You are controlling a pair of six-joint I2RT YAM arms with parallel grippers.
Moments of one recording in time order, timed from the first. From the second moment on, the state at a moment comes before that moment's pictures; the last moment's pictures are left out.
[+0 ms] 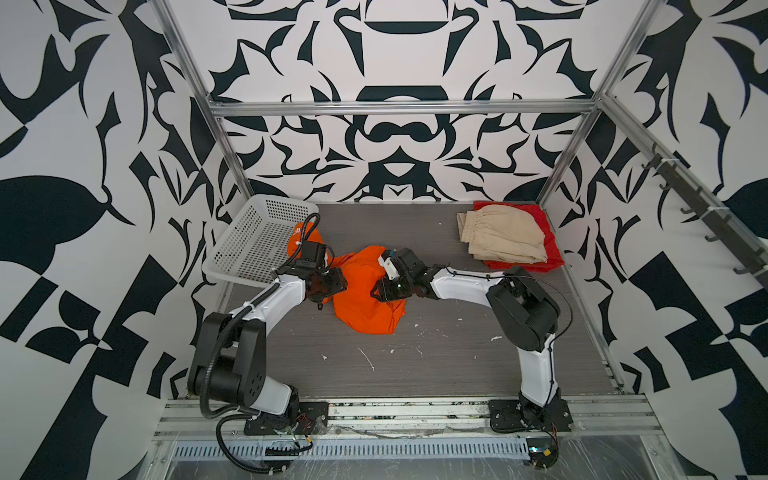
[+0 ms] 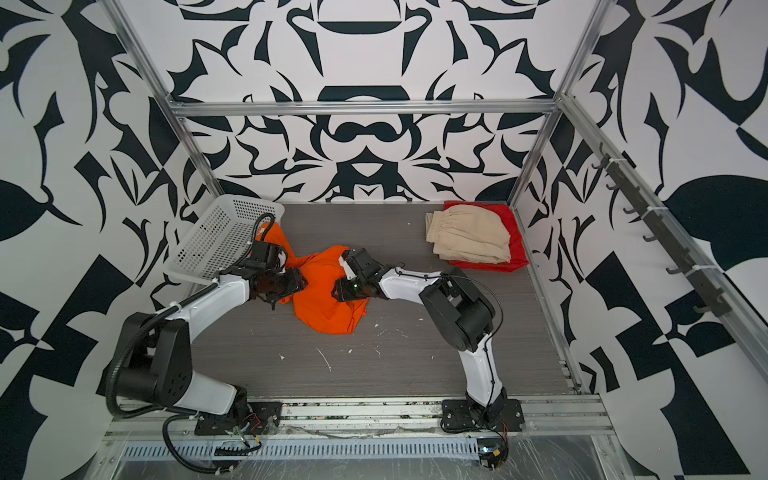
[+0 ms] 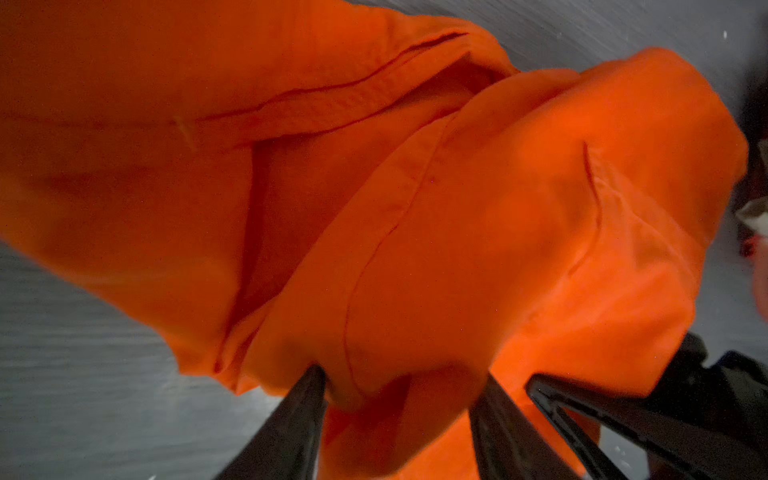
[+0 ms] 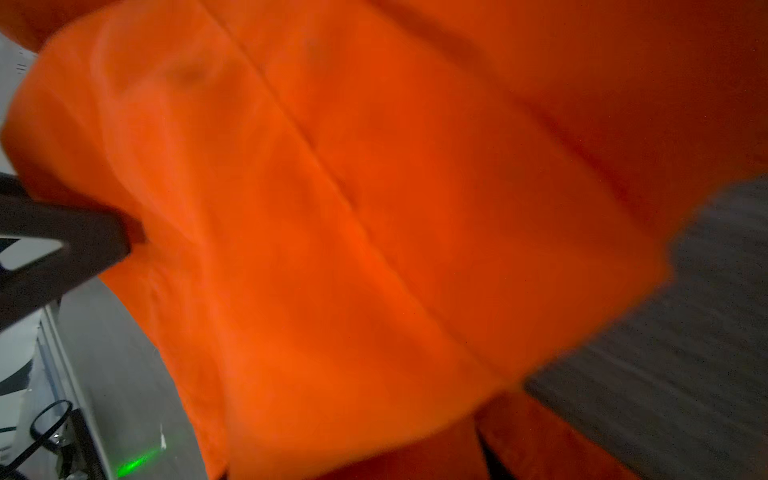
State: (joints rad) left arm -0.24 1.52 0.89 -0.42 0.22 -0.53; right arm 0.76 2.03 1.30 -0.13 -0.31 0.52
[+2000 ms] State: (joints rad) left arm -0.99 1.82 1.47 -0.79 -0.18 0.10; right arm 0.29 1.06 0.83 -0.55 -0.35 0.39
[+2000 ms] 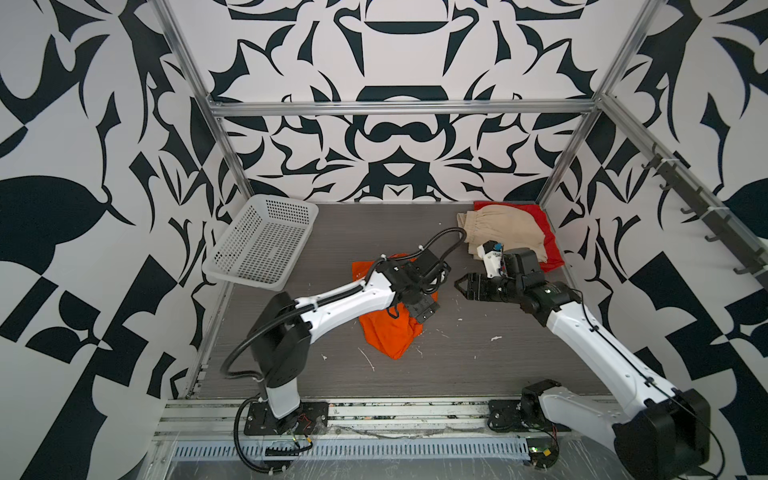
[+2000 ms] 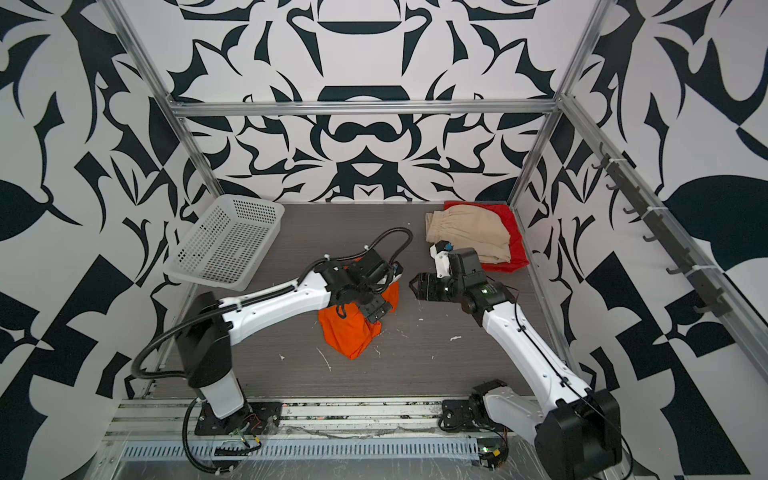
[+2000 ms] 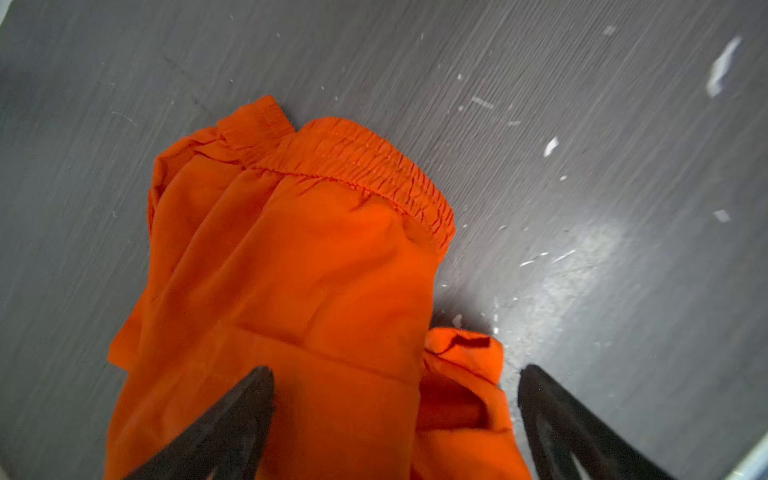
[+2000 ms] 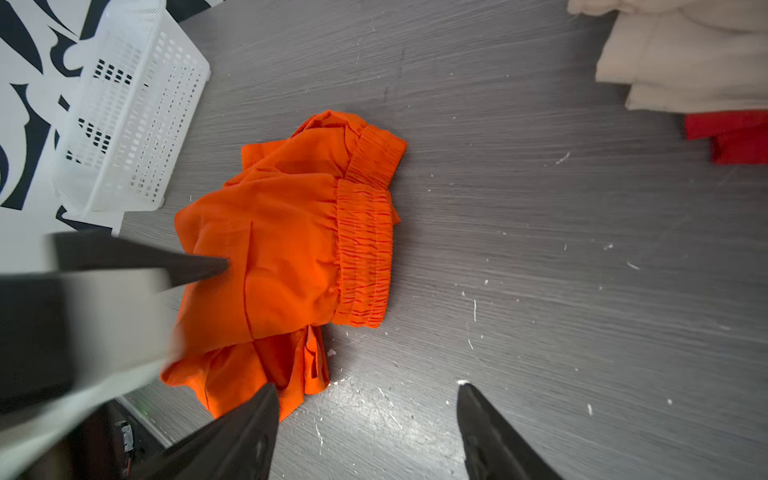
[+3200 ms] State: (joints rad) left arm -0.58 1.44 1.47 -0.80 0.69 0.18; right arm 0.48 0.97 0.75 -0.11 -0.54 -0.71
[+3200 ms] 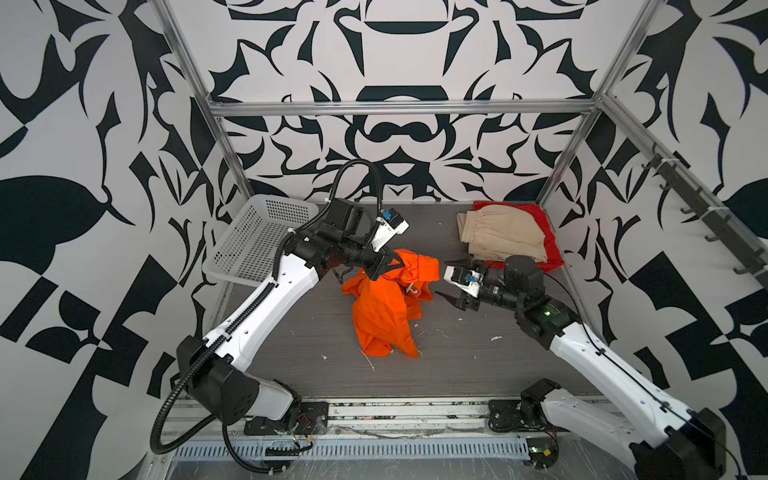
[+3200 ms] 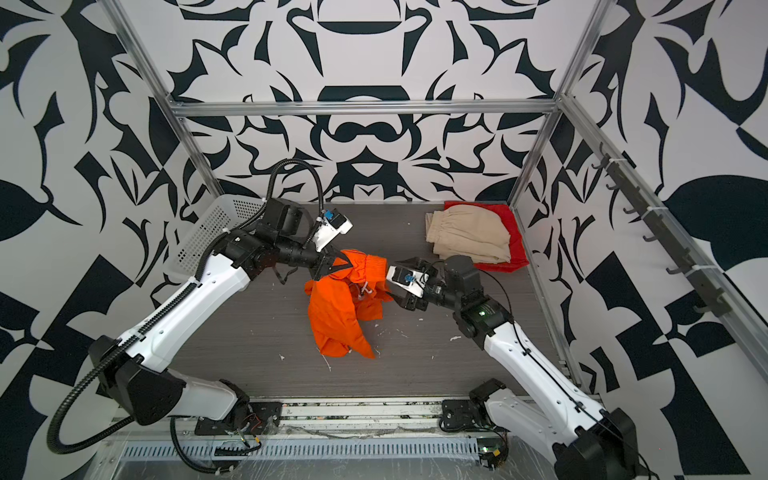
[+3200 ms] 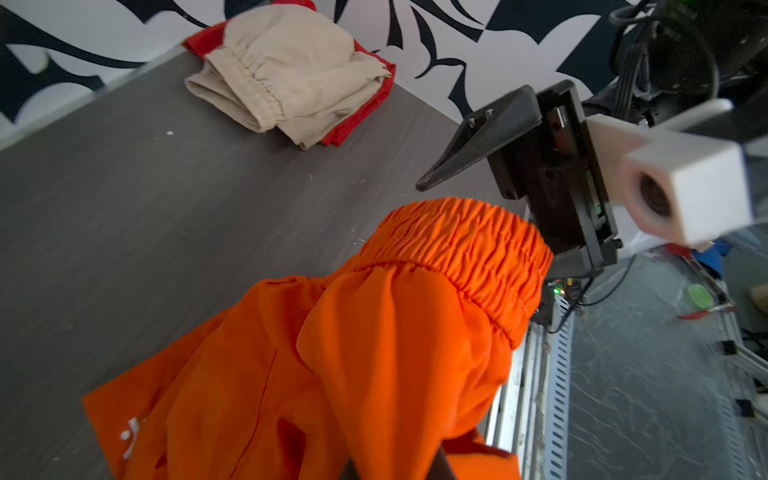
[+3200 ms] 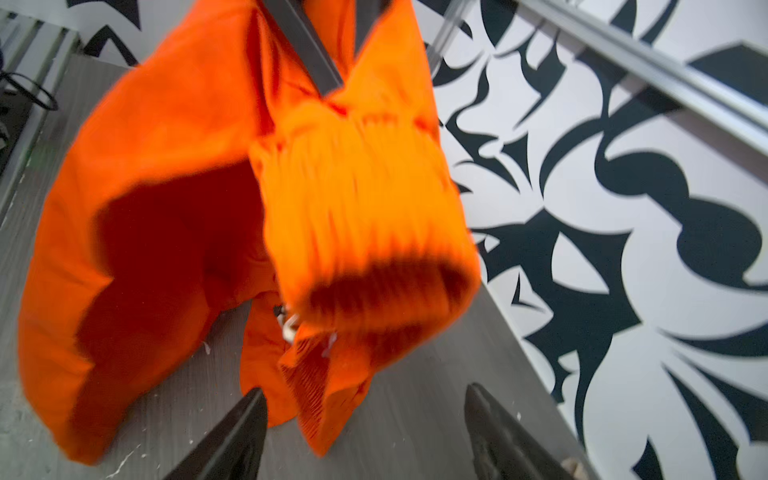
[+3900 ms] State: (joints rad) left arm -0.56 1.38 1.40 -0.78 0.58 0.13; right arm 0.57 1.20 1.13 -0.23 -0.55 -0.52
